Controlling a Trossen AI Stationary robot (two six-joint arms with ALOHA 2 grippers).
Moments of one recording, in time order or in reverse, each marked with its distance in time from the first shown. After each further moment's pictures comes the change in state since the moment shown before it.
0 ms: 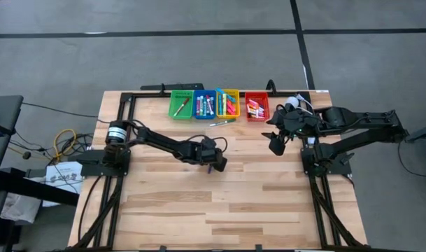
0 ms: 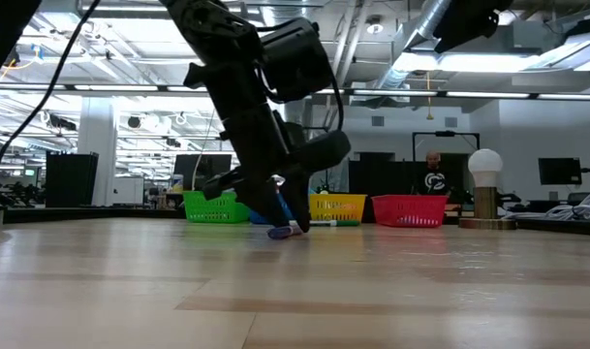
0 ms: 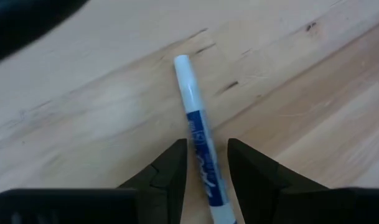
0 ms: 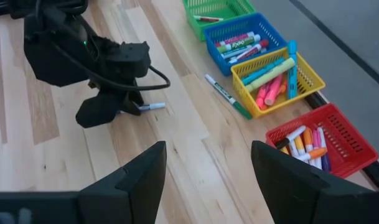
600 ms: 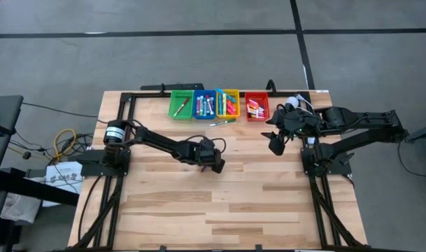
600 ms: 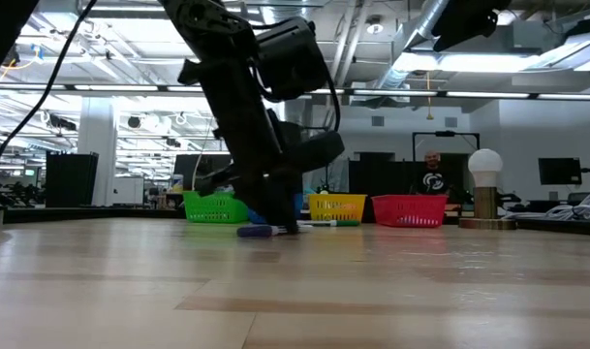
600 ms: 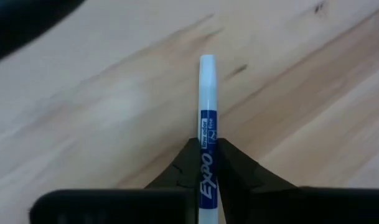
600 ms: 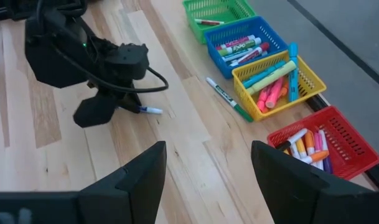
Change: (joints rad) left arm -0.009 -0.041 -0.008 -0.028 0.002 0.035; right arm 0.000 -0.001 0.000 0.014 0.000 -0.001
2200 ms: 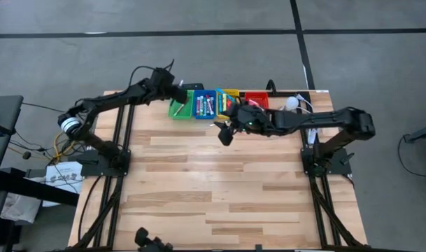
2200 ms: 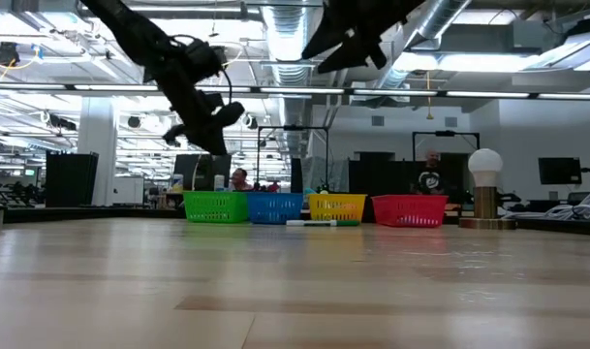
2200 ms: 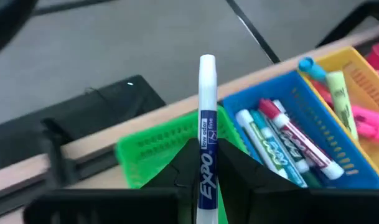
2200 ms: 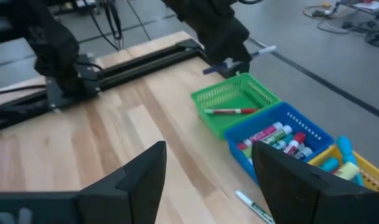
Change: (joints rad) left arm 0.857 -0.502 -0.228 0.137 0.208 0.732; right arm -0.122 0.478 0.053 0.733 0.004 -0.069
